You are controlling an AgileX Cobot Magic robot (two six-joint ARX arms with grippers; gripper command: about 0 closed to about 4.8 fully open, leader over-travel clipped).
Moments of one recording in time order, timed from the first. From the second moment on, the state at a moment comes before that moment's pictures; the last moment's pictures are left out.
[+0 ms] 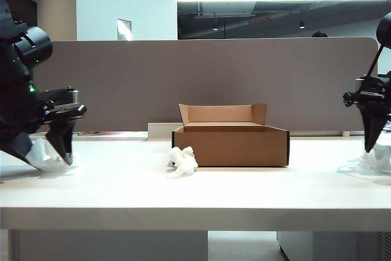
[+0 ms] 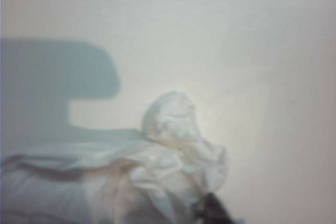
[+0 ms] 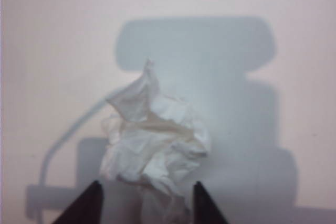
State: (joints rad) left arm -0.08 1.79 1.10 -0.33 0.16 -0.02; right arm -0.08 1.80 1.21 -0.51 -0.11 0.05
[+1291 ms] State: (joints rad) left arm -0.32 1.70 1.10 0.27 0.36 -0.06; right arm 0.14 1.80 1.45 -0.36 -0.40 0.05
